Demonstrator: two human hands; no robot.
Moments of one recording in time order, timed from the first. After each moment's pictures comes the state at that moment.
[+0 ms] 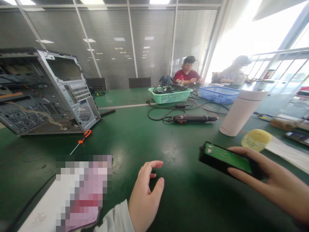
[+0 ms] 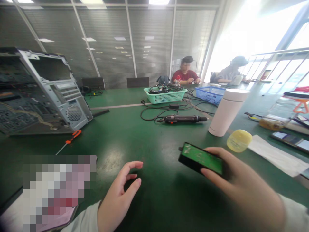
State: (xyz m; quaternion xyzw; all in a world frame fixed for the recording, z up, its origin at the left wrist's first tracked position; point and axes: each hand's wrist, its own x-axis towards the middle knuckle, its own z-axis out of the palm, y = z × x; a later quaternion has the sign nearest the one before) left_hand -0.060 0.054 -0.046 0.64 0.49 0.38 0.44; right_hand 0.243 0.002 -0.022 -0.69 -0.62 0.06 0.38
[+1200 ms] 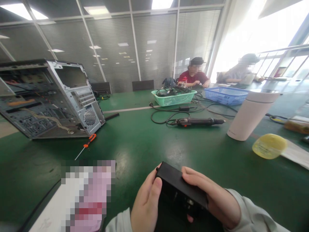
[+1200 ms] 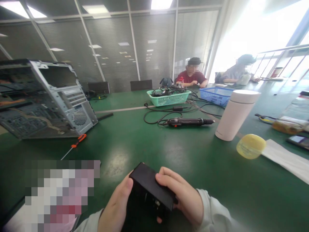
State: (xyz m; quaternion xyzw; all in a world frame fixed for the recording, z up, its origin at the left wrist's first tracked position) left_hand -0.069 0.056 -0.054 0.56 0.48 0.42 0.53; right_hand 0.116 0.043 -0.037 -0.37 -0.35 0.76 0.41
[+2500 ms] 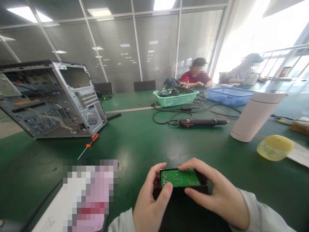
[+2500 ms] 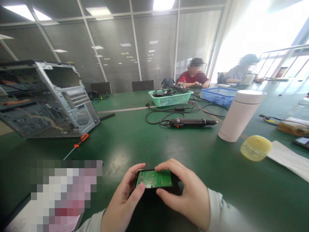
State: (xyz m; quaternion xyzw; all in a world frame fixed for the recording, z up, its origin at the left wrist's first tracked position) left_hand -0.063 0.062 -0.056 0.59 0.43 0.44 0.53; right_hand 0.130 0.042 -0.021 -0.46 -0.71 0.29 0.44
